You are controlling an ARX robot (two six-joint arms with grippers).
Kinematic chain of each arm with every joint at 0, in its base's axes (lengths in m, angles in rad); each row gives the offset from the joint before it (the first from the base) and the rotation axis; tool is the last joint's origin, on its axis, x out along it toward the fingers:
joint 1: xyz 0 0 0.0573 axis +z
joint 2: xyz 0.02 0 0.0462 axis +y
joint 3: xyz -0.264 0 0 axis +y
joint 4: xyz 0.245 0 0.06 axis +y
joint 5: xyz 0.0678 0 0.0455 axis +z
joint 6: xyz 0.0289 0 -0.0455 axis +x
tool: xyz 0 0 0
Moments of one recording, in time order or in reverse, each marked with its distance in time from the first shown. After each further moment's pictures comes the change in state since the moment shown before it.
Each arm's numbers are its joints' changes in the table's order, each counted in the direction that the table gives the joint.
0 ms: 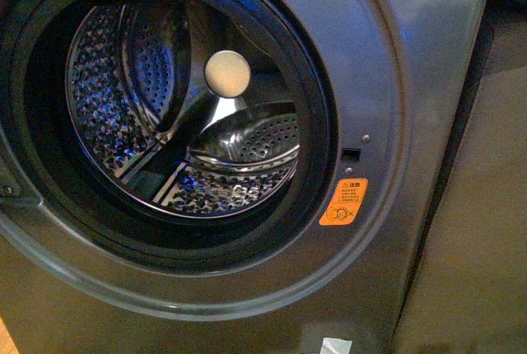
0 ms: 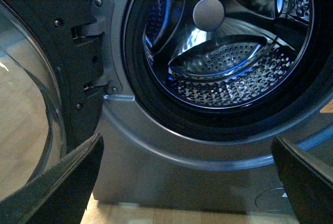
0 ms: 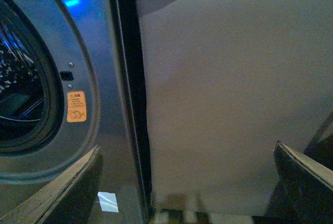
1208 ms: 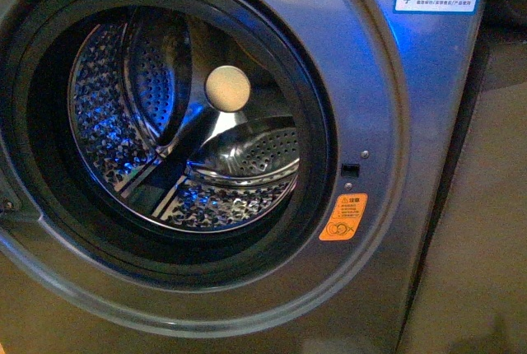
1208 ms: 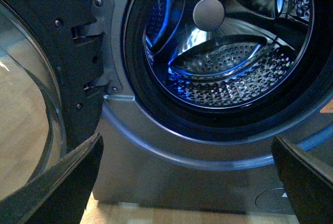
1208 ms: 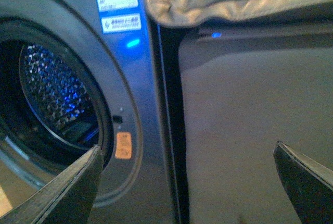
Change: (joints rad) left arm 0.000 -0.001 0.000 0.000 0.000 0.000; right arm -0.502 0.449 -0.042 -0.603 0.738 0.200
